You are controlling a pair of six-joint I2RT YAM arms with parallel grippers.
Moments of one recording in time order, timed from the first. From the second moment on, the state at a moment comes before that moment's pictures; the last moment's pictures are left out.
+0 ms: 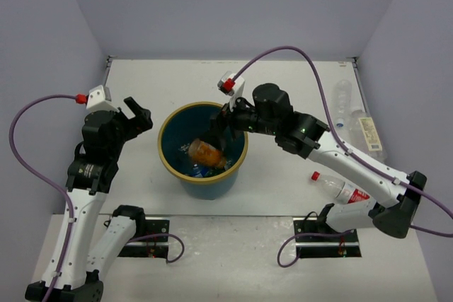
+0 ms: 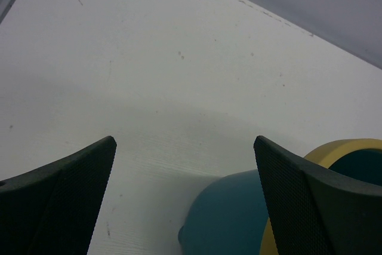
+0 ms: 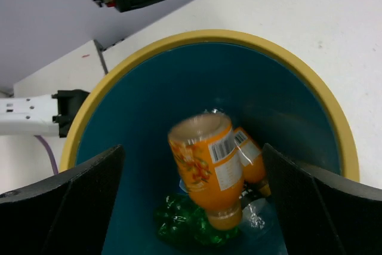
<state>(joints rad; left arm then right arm) -0.13 0.71 0.94 -0.60 -0.18 -0.49 0.92 1.33 1.38 -0.36 -0.24 0.17</state>
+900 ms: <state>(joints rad) -0.13 0.67 0.89 -0.59 -0.19 -0.49 -0.12 1.23 1.27 -0.47 -0.03 0.42</state>
